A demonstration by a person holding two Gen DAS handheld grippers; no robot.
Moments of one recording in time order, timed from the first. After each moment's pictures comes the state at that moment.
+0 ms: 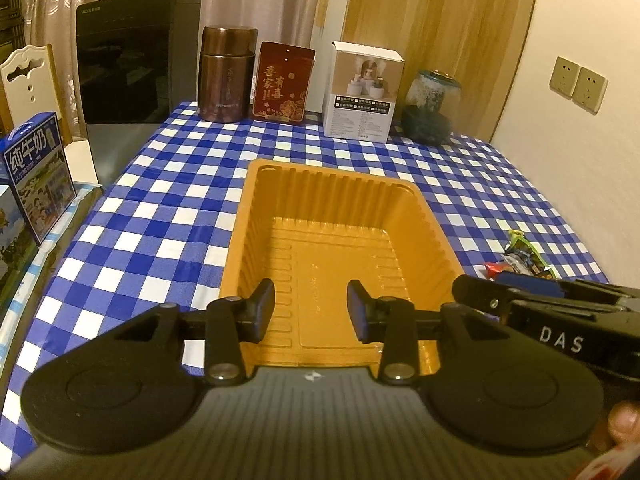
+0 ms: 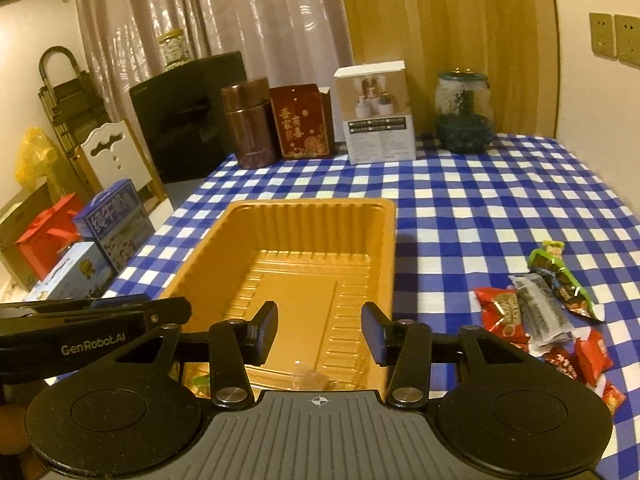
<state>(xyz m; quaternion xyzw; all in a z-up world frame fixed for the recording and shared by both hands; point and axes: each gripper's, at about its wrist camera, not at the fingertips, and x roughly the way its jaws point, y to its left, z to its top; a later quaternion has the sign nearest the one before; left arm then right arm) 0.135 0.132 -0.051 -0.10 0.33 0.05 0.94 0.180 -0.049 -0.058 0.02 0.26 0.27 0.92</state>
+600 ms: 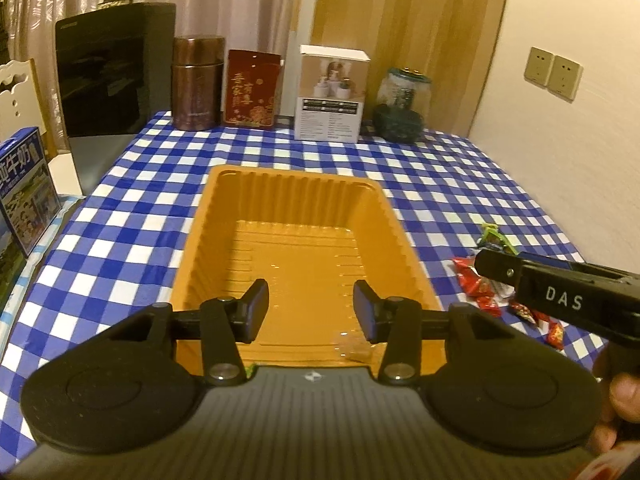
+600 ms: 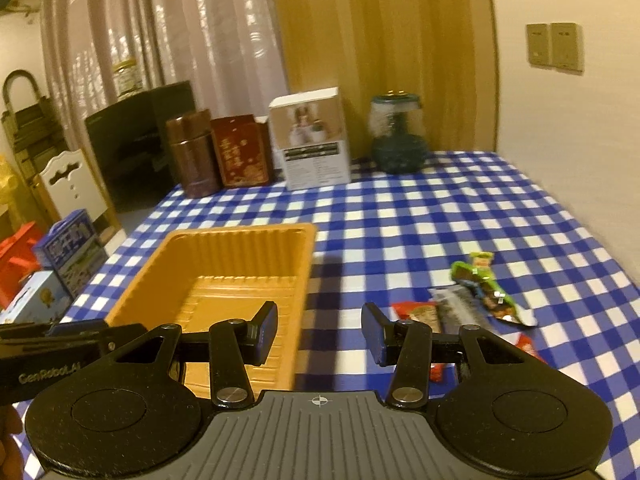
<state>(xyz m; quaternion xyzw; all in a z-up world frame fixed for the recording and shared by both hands) 0.133 0.096 -0.044 -0.08 0.32 0.03 0.94 0.180 -0.098 -0.053 0.04 0.23 0.20 0.95</state>
